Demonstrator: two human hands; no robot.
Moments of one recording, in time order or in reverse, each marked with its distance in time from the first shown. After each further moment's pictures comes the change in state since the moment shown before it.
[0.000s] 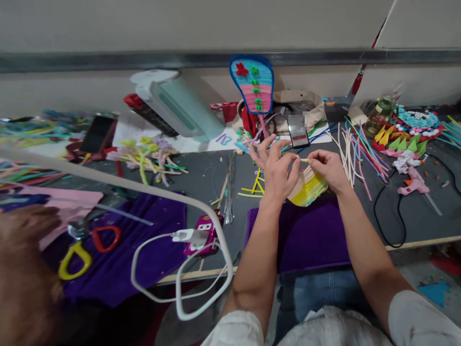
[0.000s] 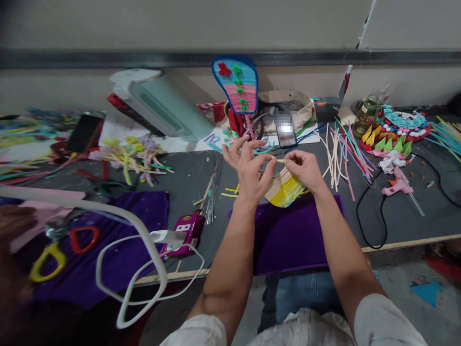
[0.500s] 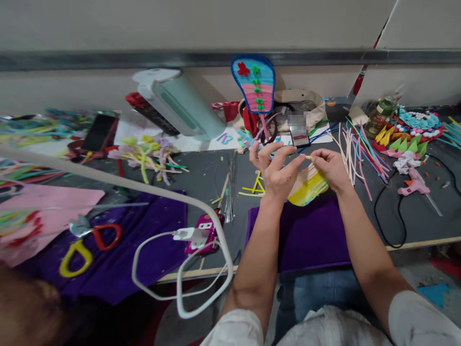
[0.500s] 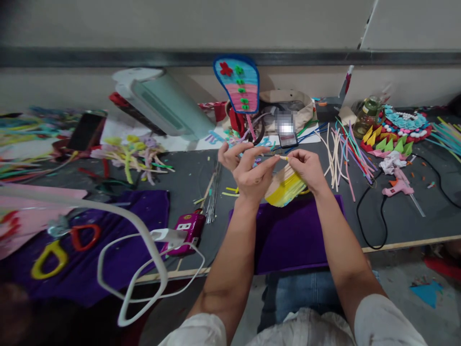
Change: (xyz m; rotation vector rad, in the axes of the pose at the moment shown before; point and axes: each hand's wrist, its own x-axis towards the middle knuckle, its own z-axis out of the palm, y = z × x) left_hand -0.003 -0.009 0.007 0.070 0.096 0.072; right_hand 0.000 0.003 0.000 0.064 0.052 0.067
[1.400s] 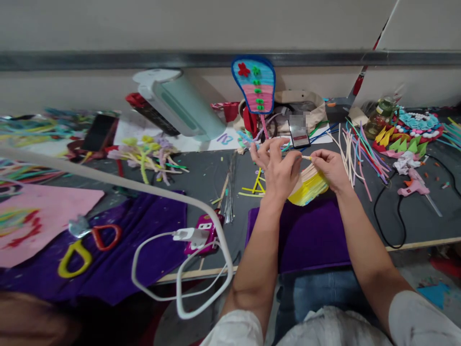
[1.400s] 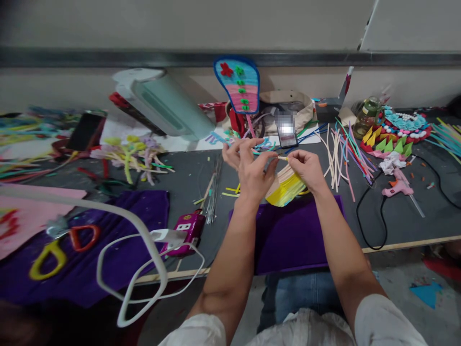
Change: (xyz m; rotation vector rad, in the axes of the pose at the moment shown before) left_hand 0.004 0.008 -0.004 -0.033 -0.114 -0.148; right_hand 0.001 0.002 0.001 -0.031 0.009 -0.035
